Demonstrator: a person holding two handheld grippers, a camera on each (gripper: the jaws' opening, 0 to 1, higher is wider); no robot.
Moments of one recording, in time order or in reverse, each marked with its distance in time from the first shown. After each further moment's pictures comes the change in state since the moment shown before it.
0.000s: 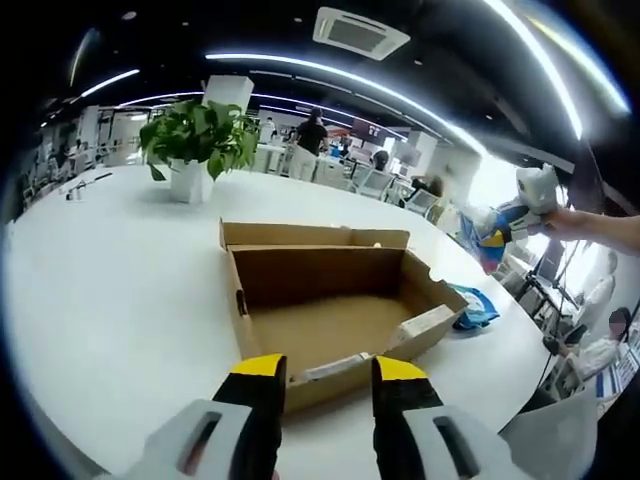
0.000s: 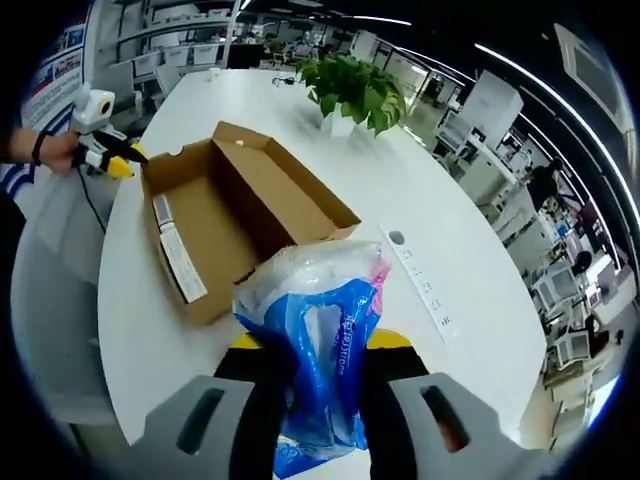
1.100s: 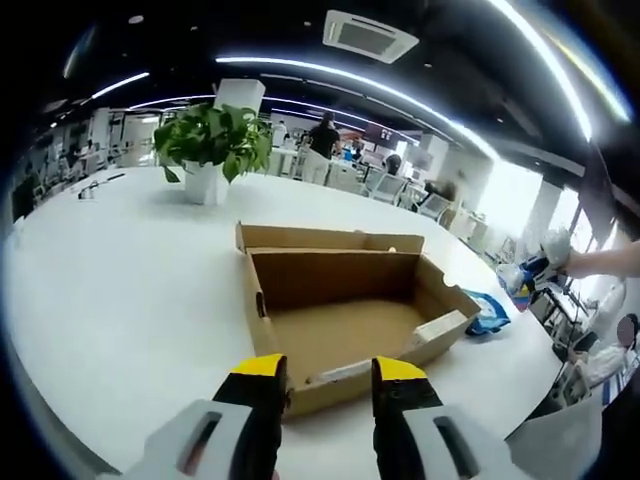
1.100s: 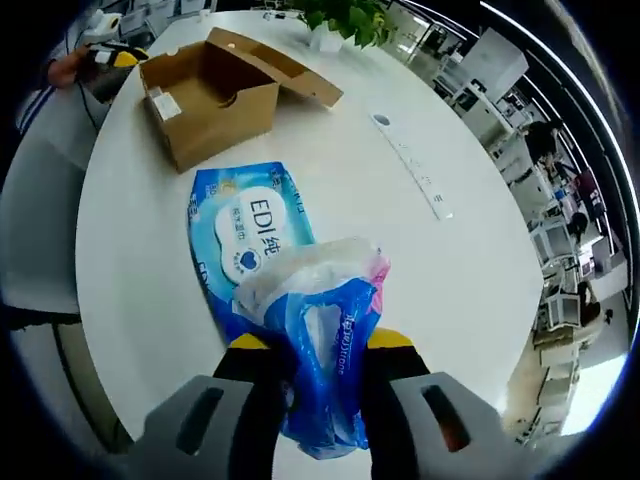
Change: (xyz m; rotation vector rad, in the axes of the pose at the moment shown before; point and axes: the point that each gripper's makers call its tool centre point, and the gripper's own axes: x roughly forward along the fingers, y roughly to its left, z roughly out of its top) left arm -0.003 0.012 0.004 -0.021 -0.022 0.050; right arm -0.021 -0.019 -0.176 0.016 0.279 -0.015
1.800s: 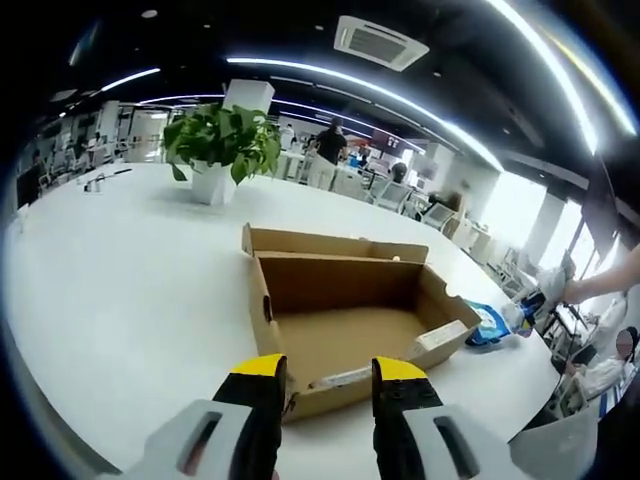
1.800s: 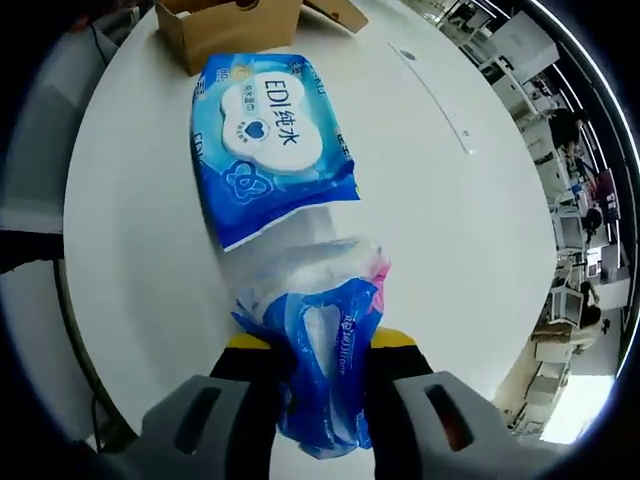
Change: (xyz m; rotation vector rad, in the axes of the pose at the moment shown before) left arm -0.001 0.005 0.004 -0.036 -0.025 0.011; right arm 0.021 0.008 -0.080 -0.075 0.177 0.057
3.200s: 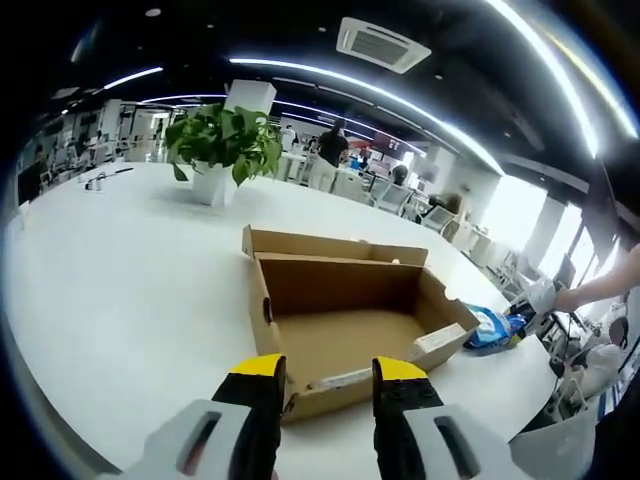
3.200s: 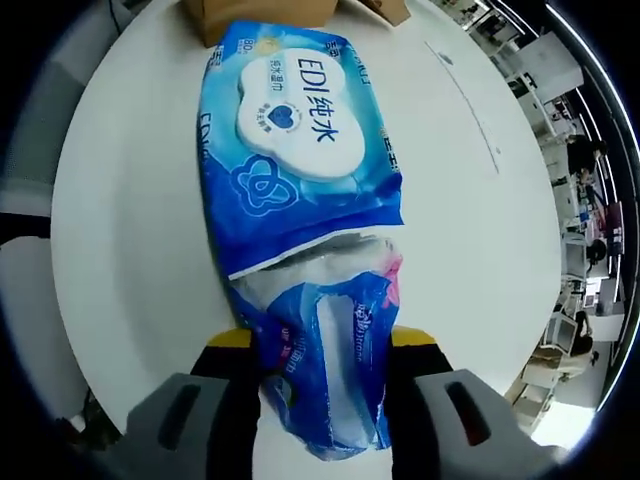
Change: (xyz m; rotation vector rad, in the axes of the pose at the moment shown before) left arm -0.002 -0.002 0.001 -0.011 -0.005 -0.006; right arm 0.021 0.012 0.015 -0.101 0.030 0.010
